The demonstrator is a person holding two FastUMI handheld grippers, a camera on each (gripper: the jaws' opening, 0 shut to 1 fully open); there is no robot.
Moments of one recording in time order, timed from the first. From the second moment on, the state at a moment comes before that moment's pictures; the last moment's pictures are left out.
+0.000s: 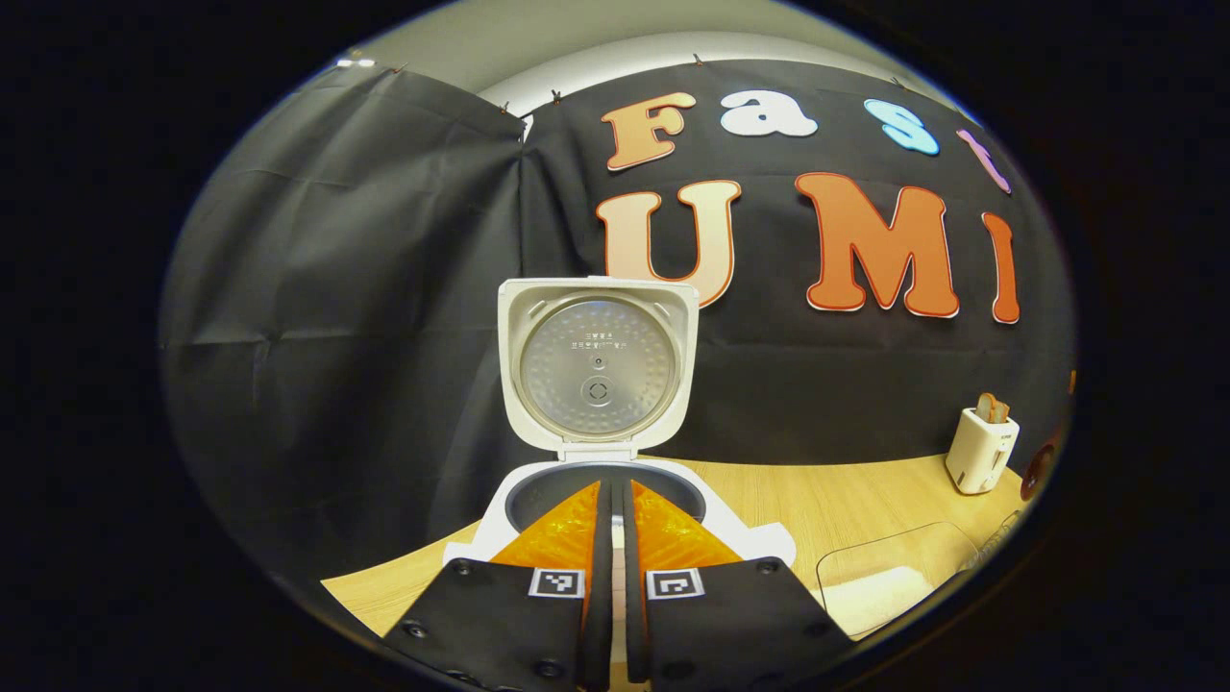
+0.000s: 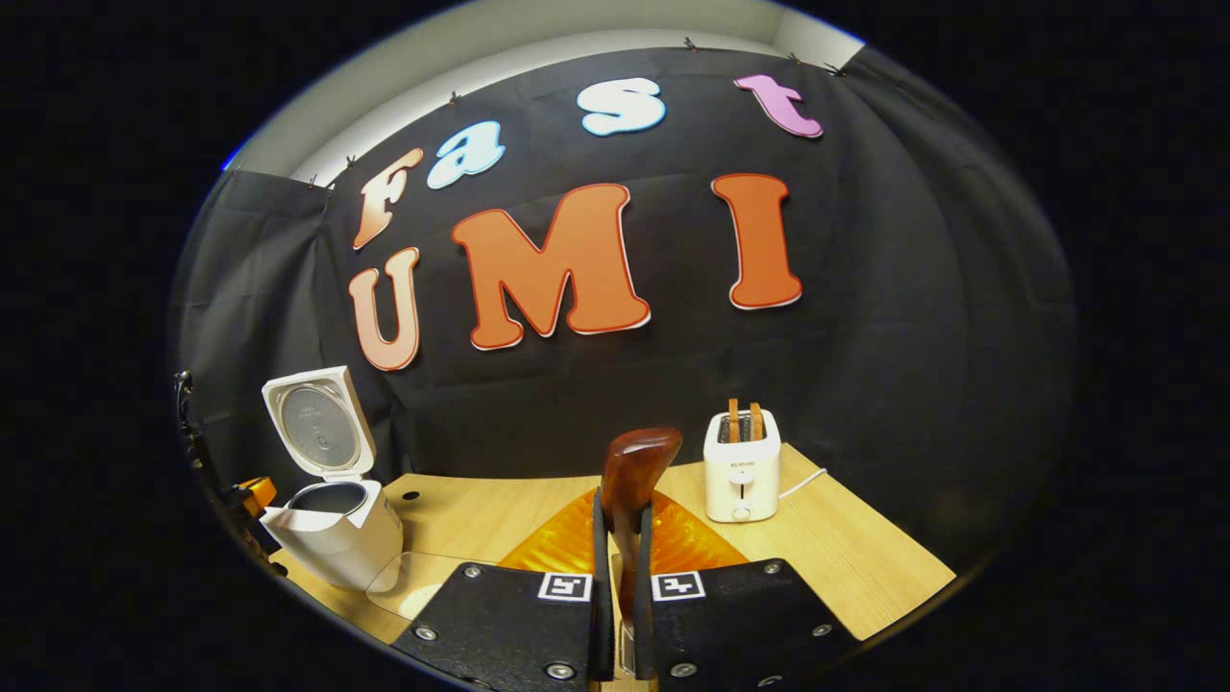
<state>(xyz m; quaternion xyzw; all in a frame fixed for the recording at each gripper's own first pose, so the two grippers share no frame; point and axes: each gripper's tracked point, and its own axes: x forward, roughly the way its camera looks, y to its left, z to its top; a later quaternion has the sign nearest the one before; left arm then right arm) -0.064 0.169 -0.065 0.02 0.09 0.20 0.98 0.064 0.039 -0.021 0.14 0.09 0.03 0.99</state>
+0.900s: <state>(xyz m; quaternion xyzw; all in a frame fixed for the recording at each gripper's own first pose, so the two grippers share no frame) -0.049 0.144 -0.056 0.04 0.09 0.19 0.98 0.033 0.048 -0.133 0.24 0.20 -0.01 0.95</state>
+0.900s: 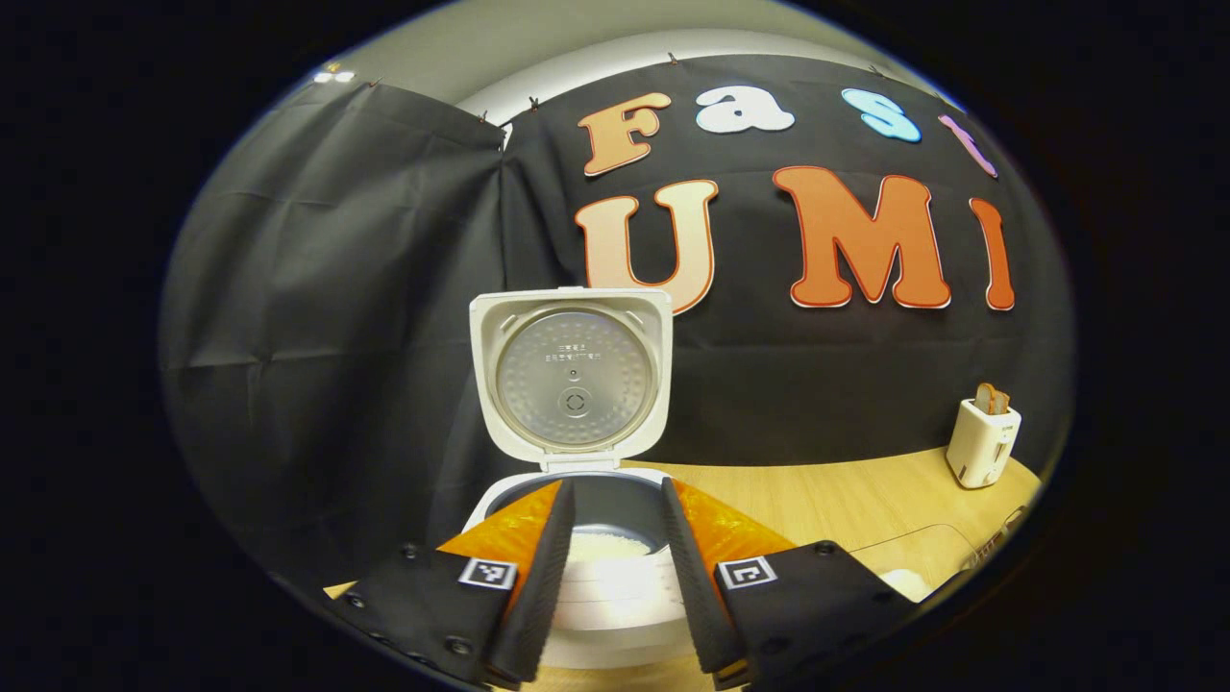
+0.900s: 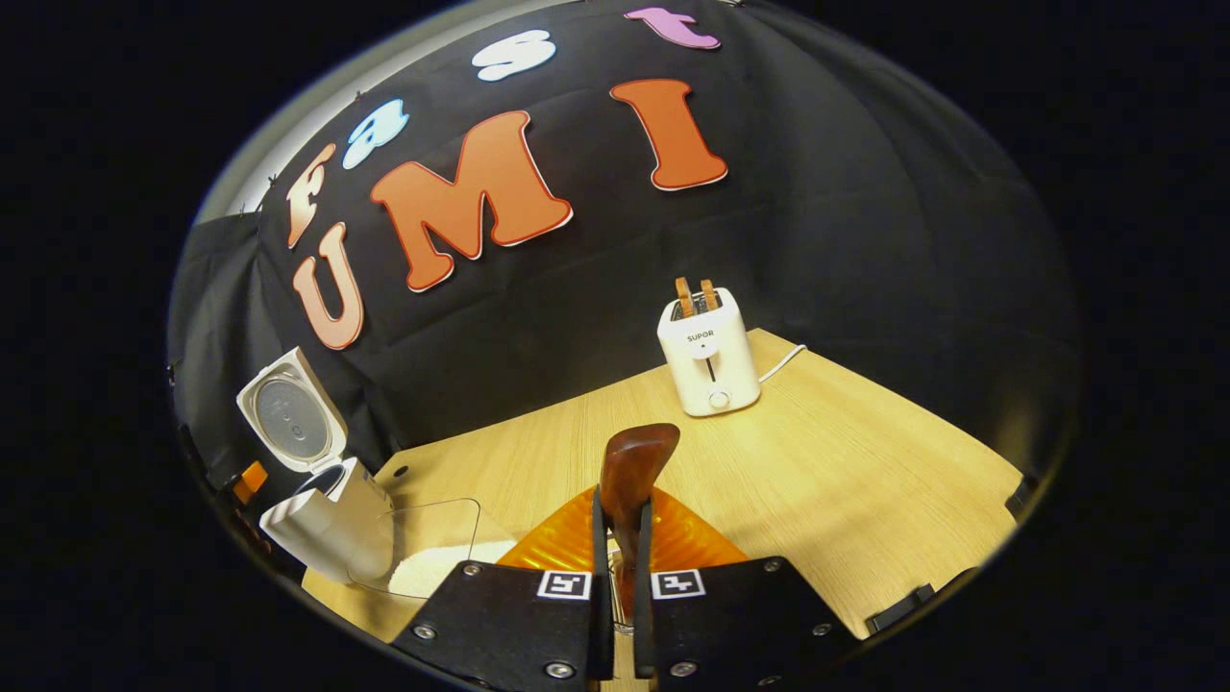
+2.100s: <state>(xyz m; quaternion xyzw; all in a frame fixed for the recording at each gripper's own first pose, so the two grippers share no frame) 0.008 0.138 0.010 0.08 0.04 0.18 0.98 0.010 -0.015 -0.126 0.15 0.16 0.00 0.97</state>
